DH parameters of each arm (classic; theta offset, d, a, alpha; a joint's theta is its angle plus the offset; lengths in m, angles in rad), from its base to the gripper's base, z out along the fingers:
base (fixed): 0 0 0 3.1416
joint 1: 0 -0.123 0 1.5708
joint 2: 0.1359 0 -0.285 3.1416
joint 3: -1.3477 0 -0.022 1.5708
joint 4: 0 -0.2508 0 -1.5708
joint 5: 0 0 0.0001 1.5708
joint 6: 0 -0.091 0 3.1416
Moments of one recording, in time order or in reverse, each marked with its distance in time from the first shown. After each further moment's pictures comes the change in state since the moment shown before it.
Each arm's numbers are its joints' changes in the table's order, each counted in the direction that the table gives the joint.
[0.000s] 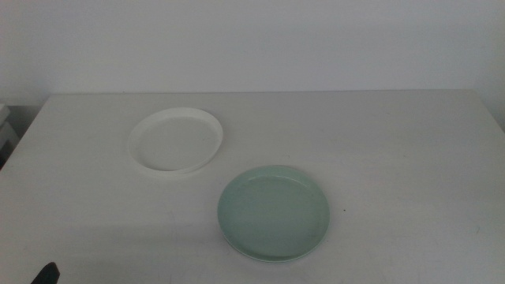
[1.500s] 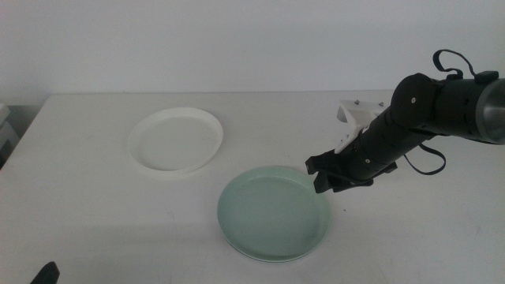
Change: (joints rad) left arm 0.000 0.000 0.000 0.000 0.003 0.000; right arm -0.021 1.381 0.389 -0.173 0.212 -0.021
